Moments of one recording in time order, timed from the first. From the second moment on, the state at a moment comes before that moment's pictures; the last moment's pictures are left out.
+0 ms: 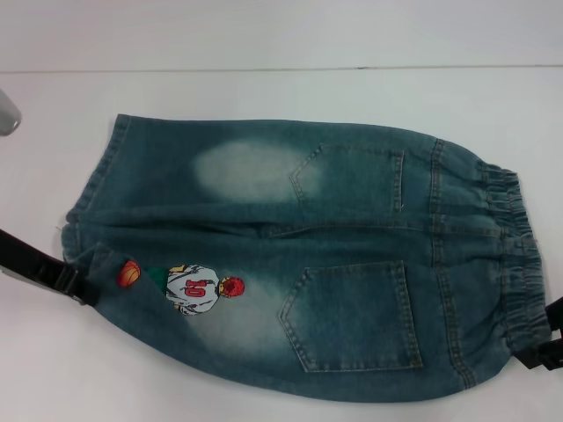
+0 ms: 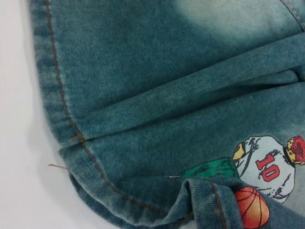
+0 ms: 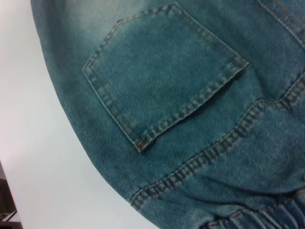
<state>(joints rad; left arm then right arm) -0.64 -2.08 0.82 1.08 2.77 1.71 -2.41 0.52 2.09 -0.79 -1.12 -2.72 -1.82 1.81</state>
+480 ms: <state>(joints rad) -0.63 -2.08 0.81 1.08 2.77 1.70 -2.41 0.50 2.08 -0.77 -1.13 -2.67 -1.83 1.76</state>
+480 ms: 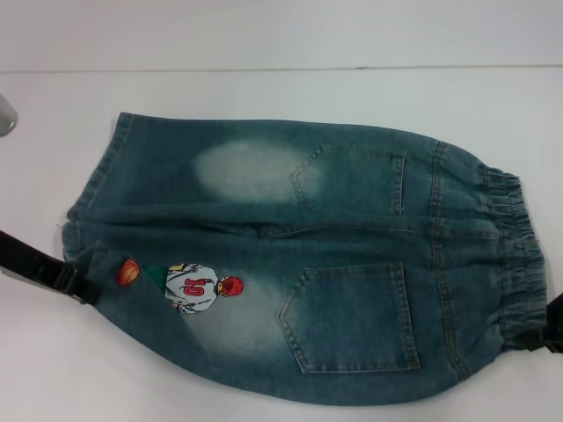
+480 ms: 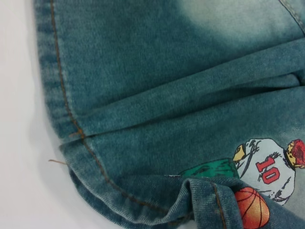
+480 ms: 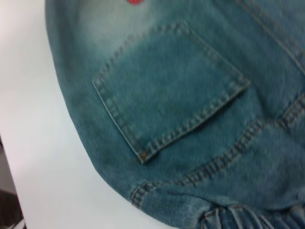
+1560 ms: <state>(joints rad) -0.62 -2.03 0.53 0.96 2.47 1.41 -2.17 0.48 2.09 -0.57 -1.13 -2.29 -1.56 1.61</state>
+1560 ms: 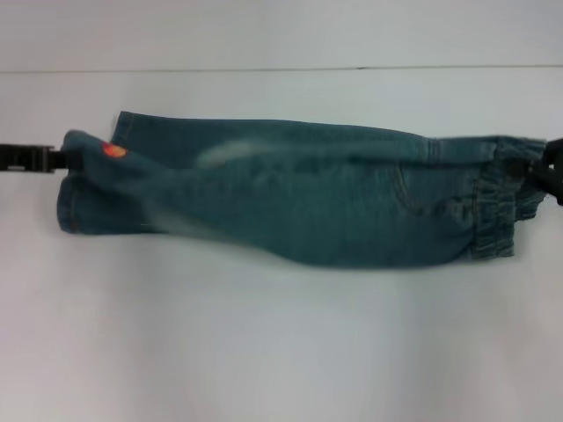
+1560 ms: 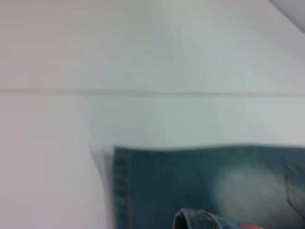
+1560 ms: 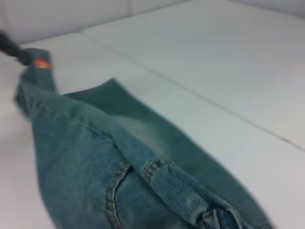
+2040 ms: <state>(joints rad) -0.63 -2.06 0.59 0.89 2.44 1.19 -2.16 0.52 2.08 -0.59 -1.01 -2.30 -1.32 1.63</state>
